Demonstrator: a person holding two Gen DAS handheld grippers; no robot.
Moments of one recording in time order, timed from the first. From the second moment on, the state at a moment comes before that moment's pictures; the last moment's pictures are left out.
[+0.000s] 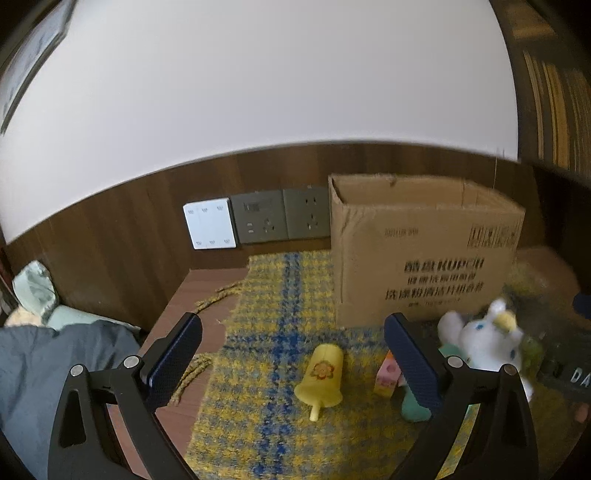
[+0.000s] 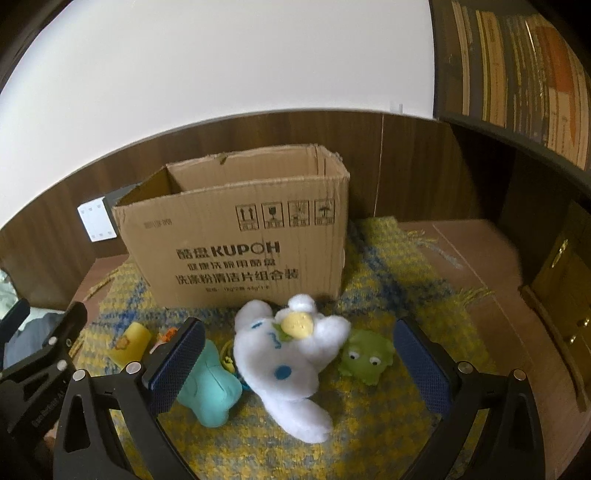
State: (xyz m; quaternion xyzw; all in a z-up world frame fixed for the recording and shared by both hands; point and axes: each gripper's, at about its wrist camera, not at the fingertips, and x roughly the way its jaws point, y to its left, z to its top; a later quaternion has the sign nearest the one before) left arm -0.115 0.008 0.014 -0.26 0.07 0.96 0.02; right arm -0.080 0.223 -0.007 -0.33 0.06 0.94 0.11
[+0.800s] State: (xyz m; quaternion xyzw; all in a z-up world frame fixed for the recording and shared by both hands) left arm -0.155 0.007 -0.045 -0.36 0.05 0.93 0.06; right arm -0.106 0.222 -0.042 -0.38 0.07 0.92 0.10
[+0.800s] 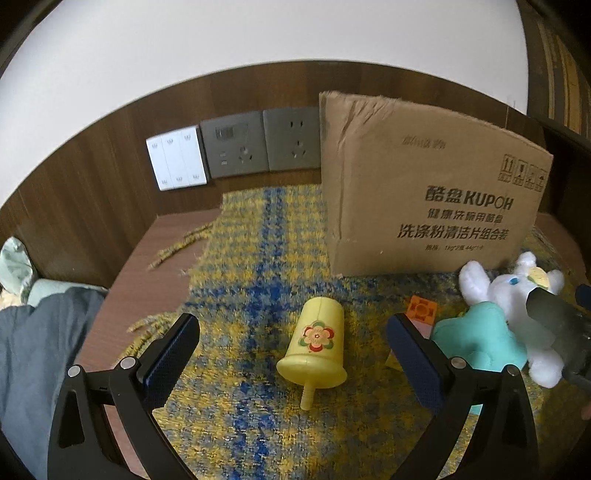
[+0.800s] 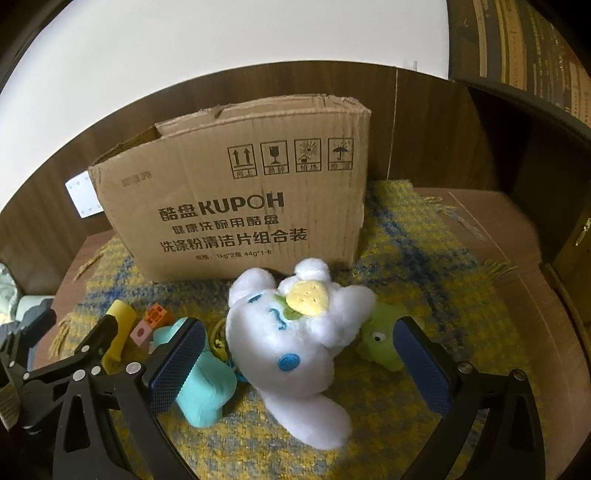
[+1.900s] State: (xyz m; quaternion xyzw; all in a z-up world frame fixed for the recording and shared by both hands) left arm -0.168 0.027 -0.079 -0.42 0.05 0.90 0.13; right arm -0.125 0.220 -0.068 -0.43 0.05 0.90 0.11
